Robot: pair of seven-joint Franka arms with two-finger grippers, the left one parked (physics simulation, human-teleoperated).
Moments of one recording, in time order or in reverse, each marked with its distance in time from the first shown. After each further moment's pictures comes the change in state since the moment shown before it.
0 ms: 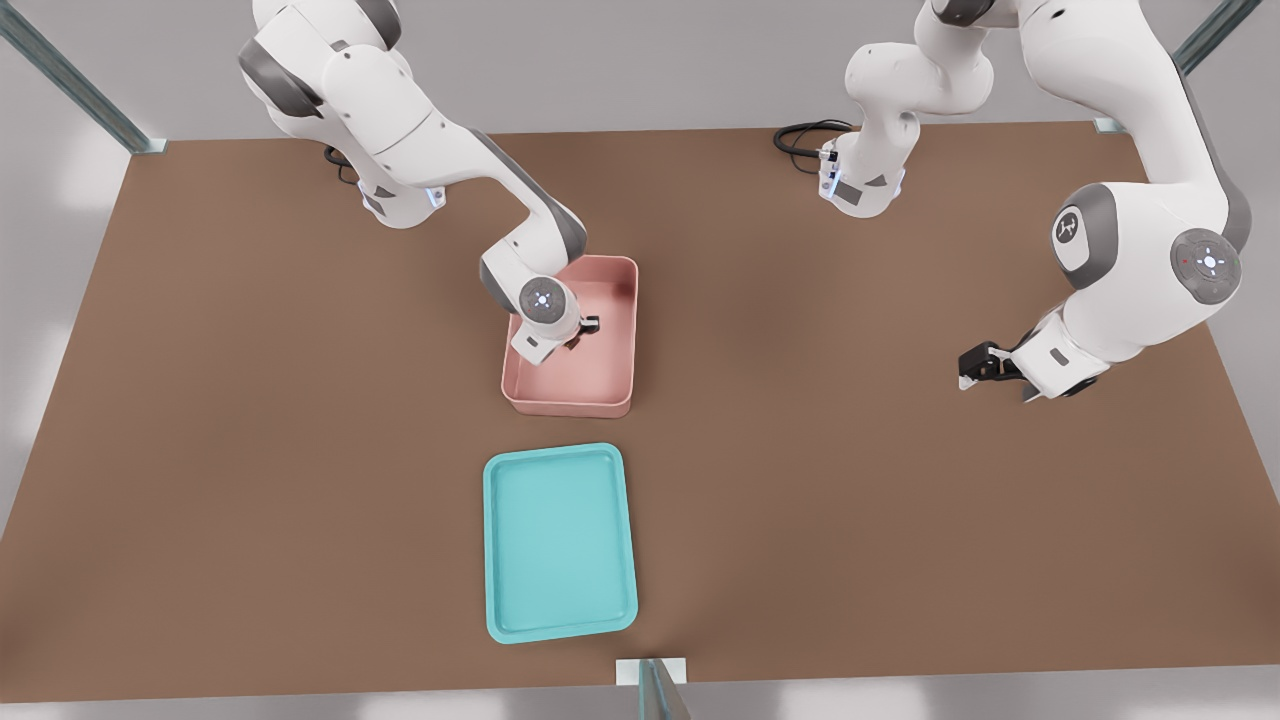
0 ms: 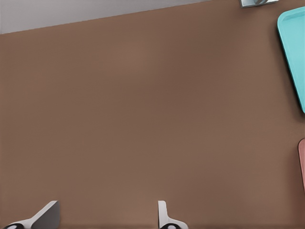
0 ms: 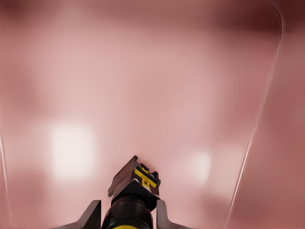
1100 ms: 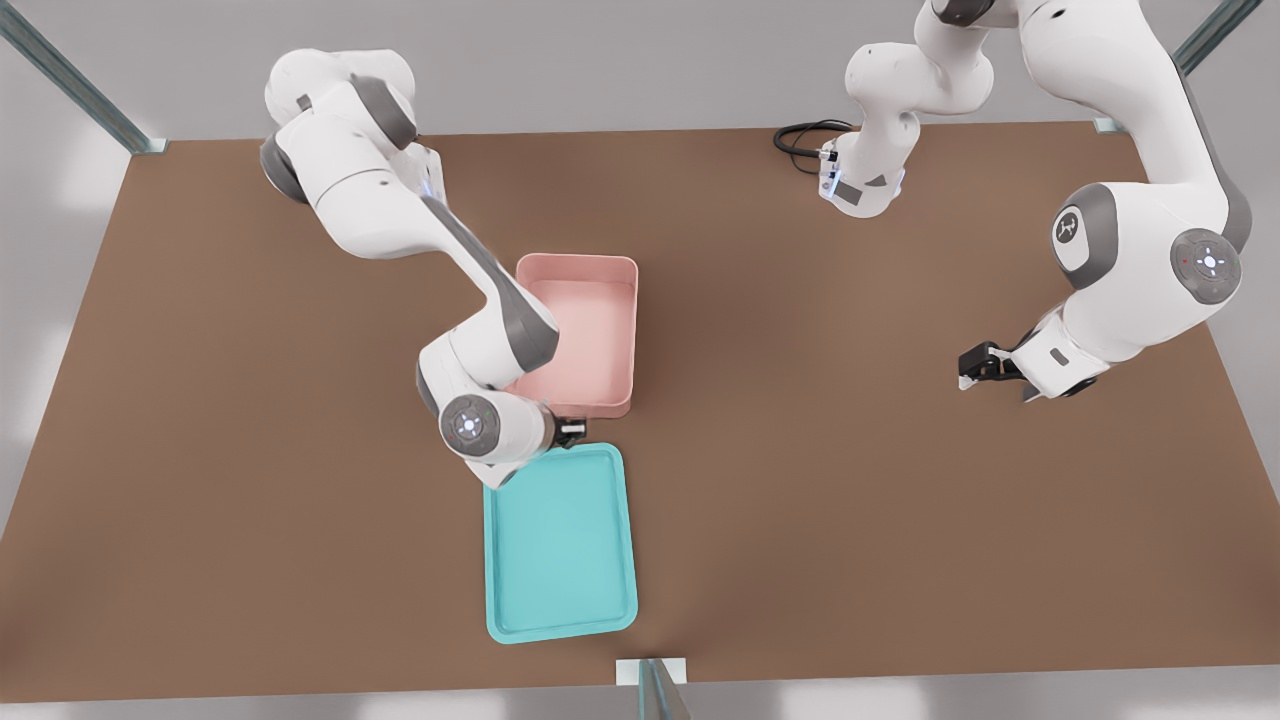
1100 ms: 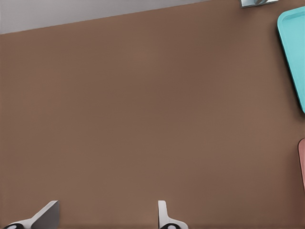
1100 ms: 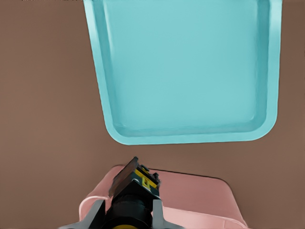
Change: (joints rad) arm -0.134 0.394 -0.037 1.053 -0.016 -0.575 -0.126
